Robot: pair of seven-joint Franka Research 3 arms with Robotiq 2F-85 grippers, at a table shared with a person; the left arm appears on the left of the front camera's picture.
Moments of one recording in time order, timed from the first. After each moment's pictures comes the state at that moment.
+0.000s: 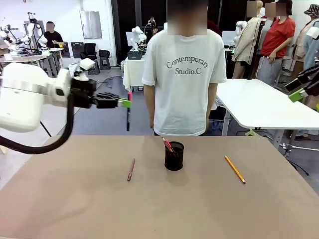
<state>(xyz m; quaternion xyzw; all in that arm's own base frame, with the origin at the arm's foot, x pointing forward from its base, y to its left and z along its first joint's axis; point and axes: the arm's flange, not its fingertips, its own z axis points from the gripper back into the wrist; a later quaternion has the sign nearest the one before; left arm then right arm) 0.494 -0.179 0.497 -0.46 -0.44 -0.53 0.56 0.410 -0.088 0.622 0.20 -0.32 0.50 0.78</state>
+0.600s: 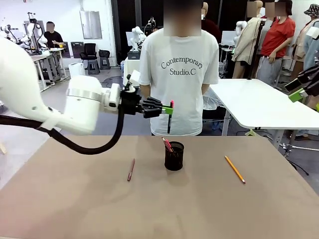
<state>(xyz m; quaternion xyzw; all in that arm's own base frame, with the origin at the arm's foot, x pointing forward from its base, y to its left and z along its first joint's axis) 0.555 -0.311 0.453 -0.45 -0.48 -0.57 0.49 0.410 -0.088 0.622 0.20 -0.32 0.50 0.78</state>
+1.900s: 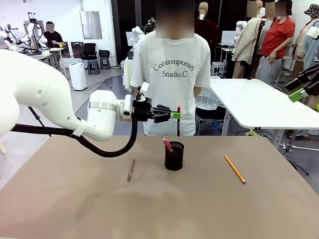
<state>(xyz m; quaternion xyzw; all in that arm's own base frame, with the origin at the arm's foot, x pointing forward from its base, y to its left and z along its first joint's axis) 0.623 -0.336 0.388 -0.50 -0.48 -0.54 0.48 0.410 -0.088 0.622 0.20 -0.32 0.50 0.78</state>
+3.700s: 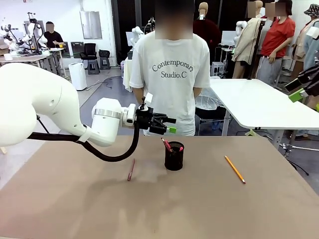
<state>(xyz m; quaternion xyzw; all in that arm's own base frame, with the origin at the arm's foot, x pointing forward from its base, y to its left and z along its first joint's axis) 0.643 -0.335 0.351 -0.47 -0.45 -0.56 0.51 0.410 -0.088 0.622 0.20 -0.32 0.50 0.78</state>
